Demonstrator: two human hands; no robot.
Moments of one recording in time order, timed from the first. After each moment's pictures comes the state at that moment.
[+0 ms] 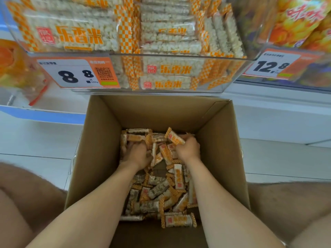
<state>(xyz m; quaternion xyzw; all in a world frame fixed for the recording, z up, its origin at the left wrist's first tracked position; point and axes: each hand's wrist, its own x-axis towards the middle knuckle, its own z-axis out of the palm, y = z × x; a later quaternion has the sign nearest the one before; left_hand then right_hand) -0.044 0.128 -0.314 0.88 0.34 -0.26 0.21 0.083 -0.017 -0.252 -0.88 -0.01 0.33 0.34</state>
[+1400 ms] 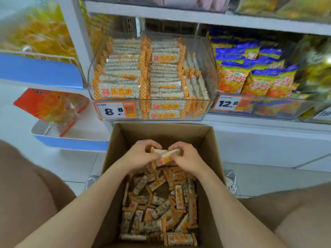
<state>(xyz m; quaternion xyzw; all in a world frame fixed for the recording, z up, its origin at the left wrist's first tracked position) -0.057 0.136 -0.134 0.81 0.28 -0.05 0.51 0.071 -0.038 -0.129 -0.83 -0.29 0.30 0.36</state>
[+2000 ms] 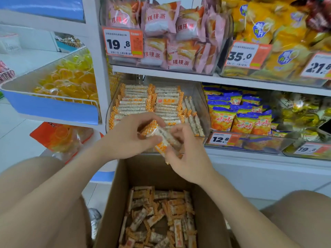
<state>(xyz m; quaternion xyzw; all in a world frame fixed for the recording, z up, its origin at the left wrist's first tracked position) -0.077 0.162 0.090 0.91 0.05 0.18 0.38 0.040 -0.024 0.050 -0.74 -0.49 0.05 0.46</state>
